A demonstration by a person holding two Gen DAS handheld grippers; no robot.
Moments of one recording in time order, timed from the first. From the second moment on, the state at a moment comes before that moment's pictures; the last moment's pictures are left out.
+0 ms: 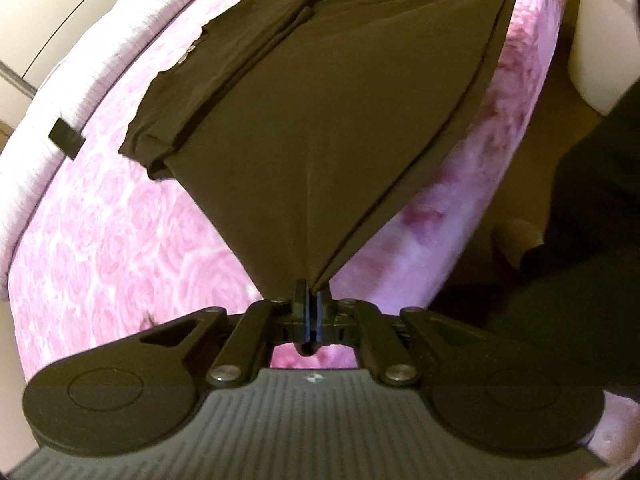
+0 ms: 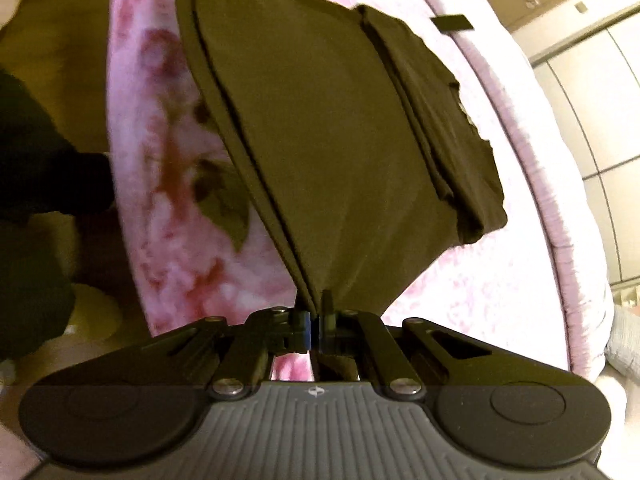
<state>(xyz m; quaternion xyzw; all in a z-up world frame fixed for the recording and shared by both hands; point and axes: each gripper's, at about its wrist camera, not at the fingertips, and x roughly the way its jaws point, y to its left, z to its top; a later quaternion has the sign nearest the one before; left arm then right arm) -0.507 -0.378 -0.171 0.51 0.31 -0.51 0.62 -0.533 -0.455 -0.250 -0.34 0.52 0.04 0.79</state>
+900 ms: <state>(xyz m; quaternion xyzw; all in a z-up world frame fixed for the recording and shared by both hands) -0.214 -0.640 -0.196 0.46 0.31 -0.51 0.66 -0.278 -0.618 -0.177 -0.27 0.53 0.03 0.80</state>
